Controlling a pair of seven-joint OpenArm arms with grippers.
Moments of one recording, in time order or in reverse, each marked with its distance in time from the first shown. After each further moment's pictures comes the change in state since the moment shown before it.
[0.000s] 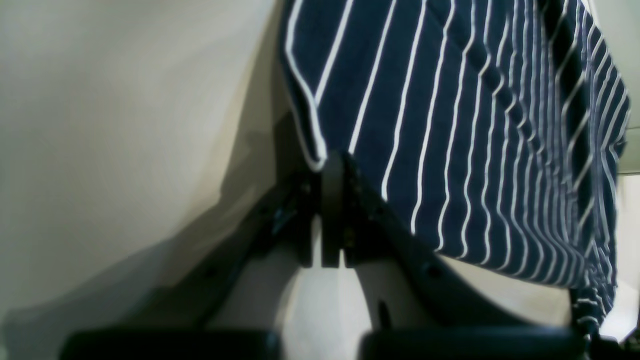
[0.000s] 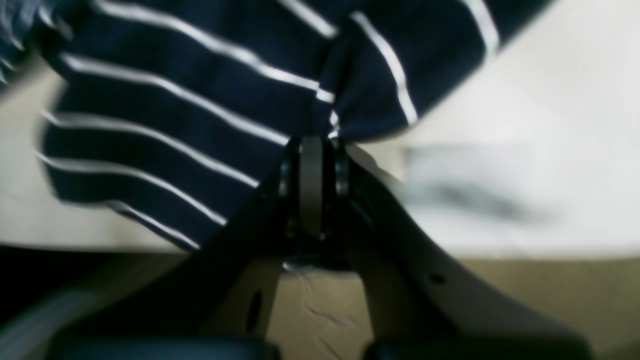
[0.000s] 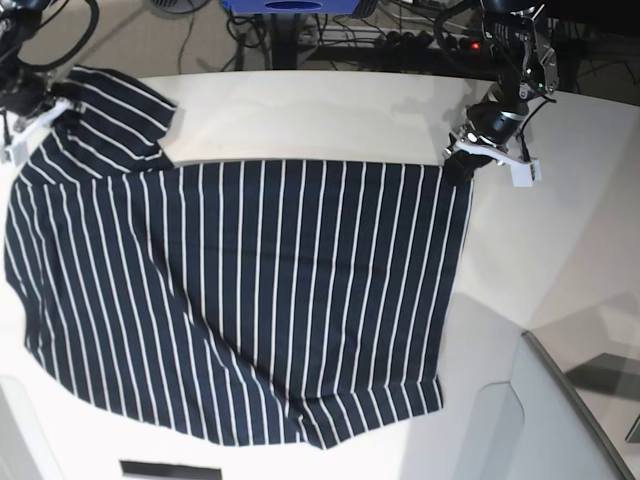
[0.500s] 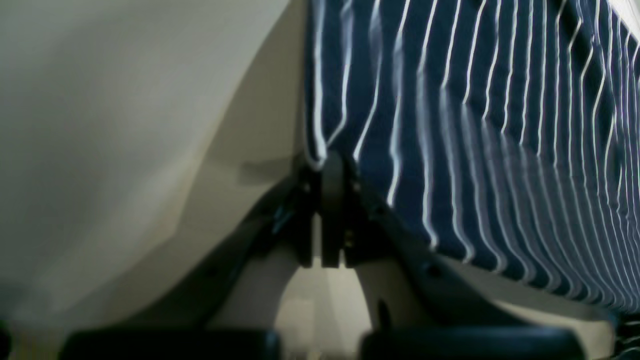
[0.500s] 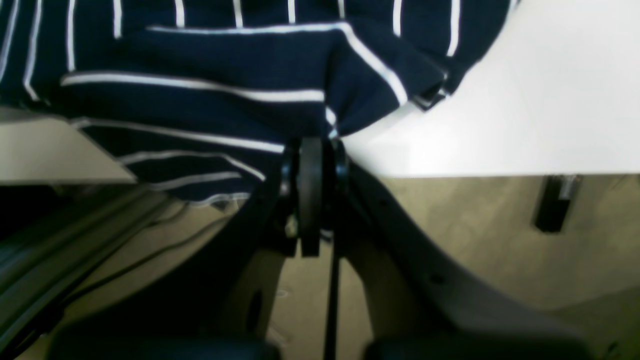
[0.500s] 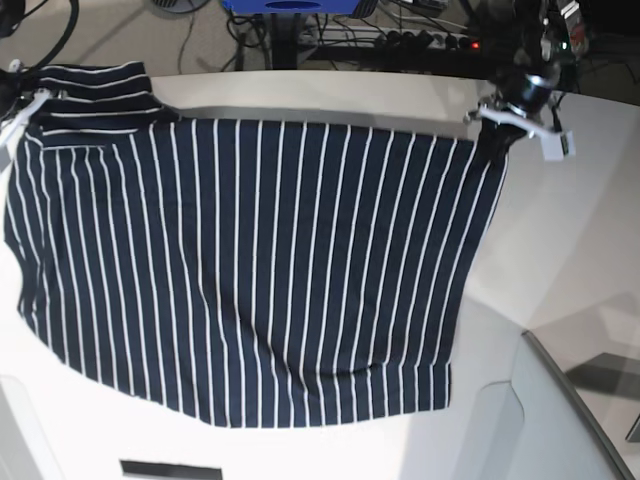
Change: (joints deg) left arm 16.4 0.1 -0.4 24.6 0.5 8.0 1.5; right arm -2.2 -0.3 0.7 19.7 0.7 0.1 -14.9
